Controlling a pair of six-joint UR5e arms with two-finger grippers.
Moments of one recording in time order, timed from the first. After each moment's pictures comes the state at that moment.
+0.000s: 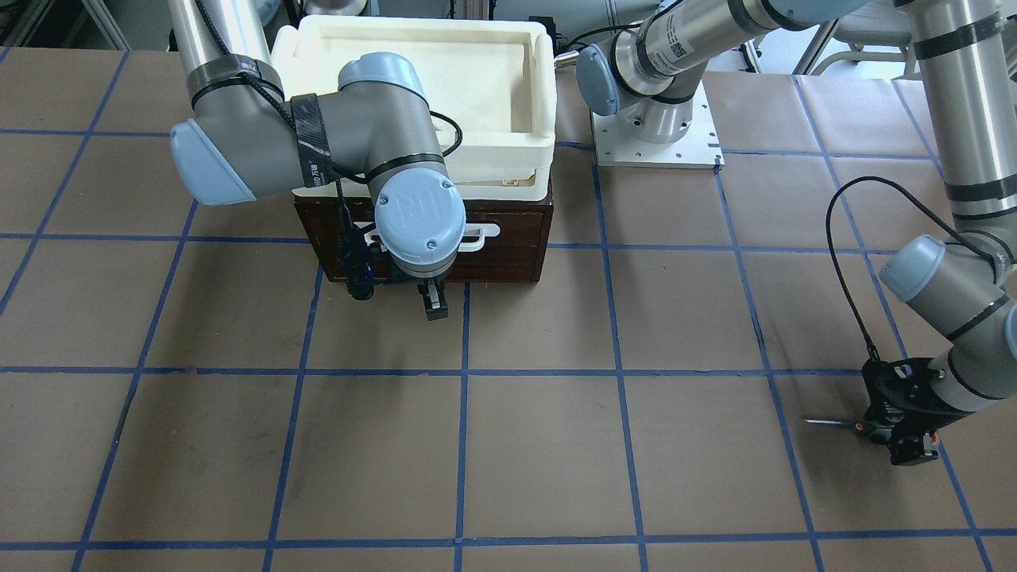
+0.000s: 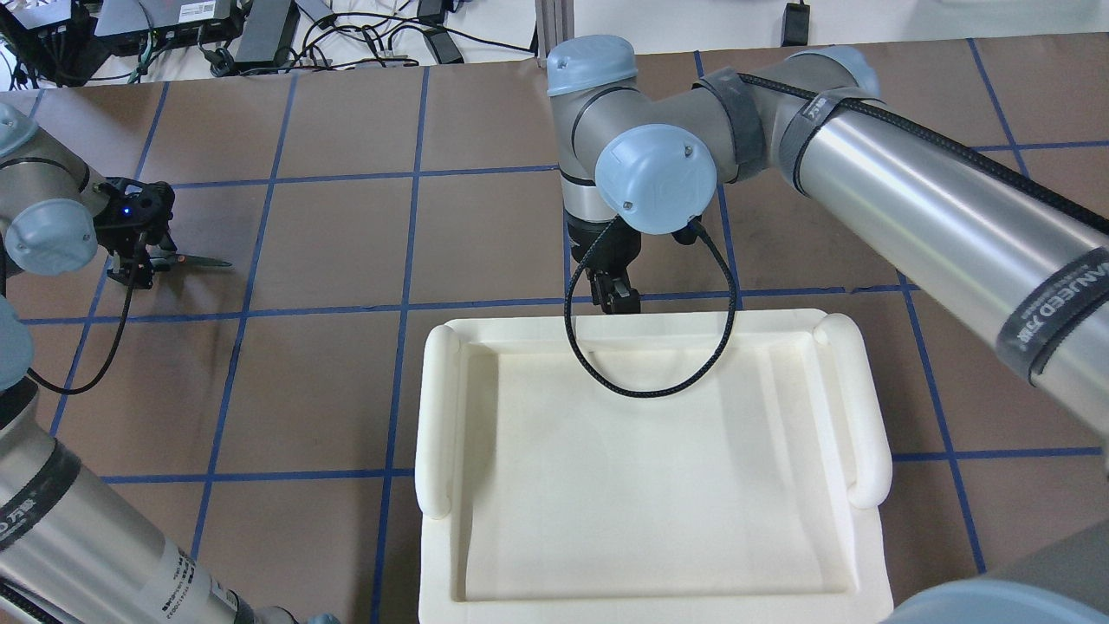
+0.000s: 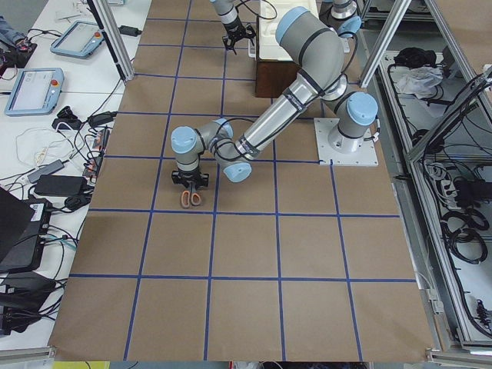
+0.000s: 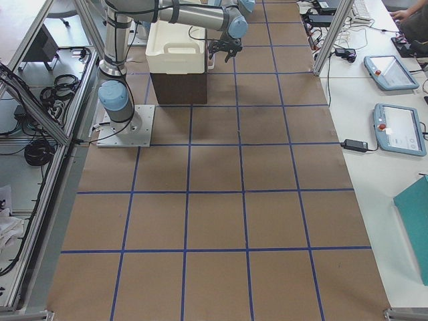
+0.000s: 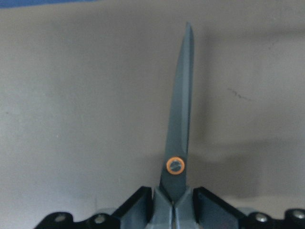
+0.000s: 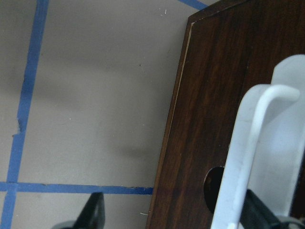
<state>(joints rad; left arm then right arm) -1.02 -2.19 -1.59 -0.86 1.56 2.17 1.91 -1.15 1.51 -1.54 -1.51 1.66</state>
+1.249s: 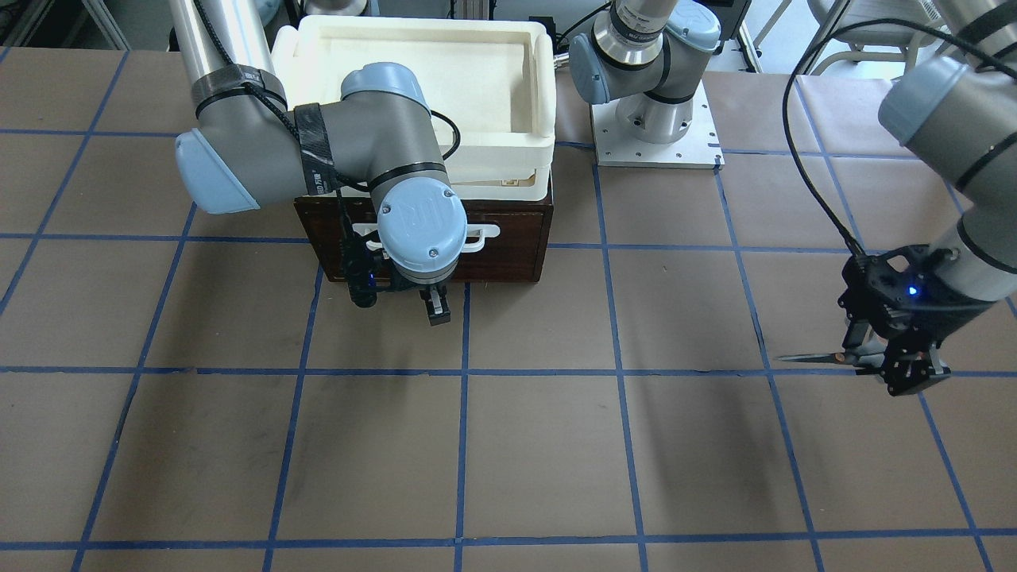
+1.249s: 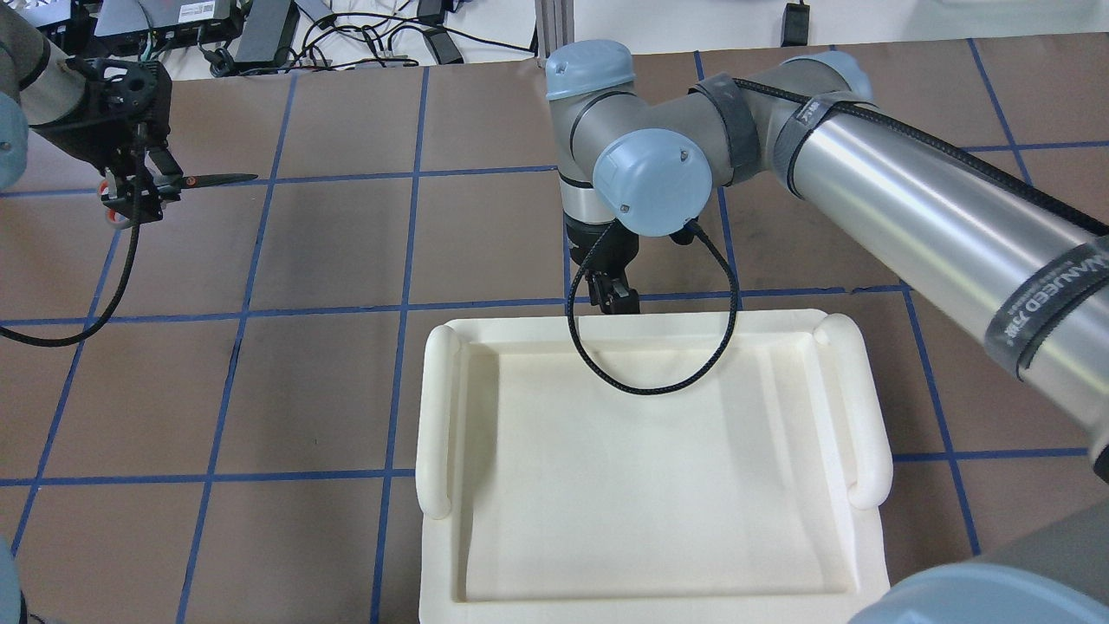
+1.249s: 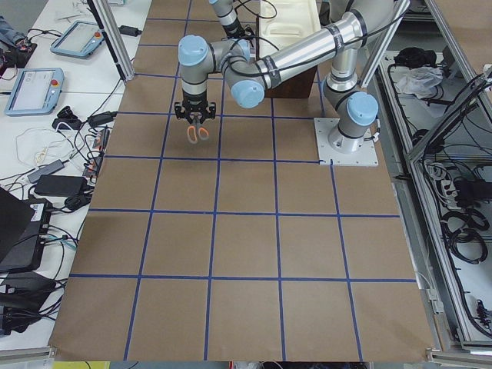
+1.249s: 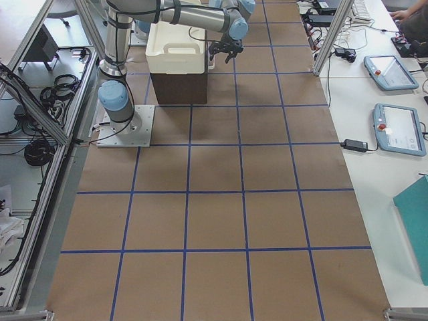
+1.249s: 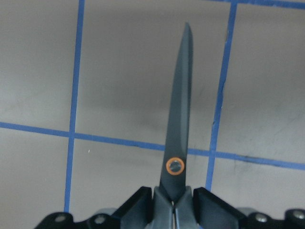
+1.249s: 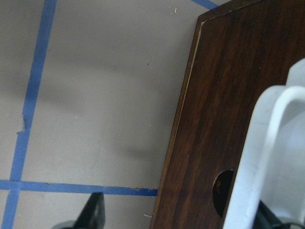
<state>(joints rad) -1.21 -1.79 -1.59 -1.26 1.51 1.78 1.91 -1.14 1.51 -1.56 -1.51 1.63</state>
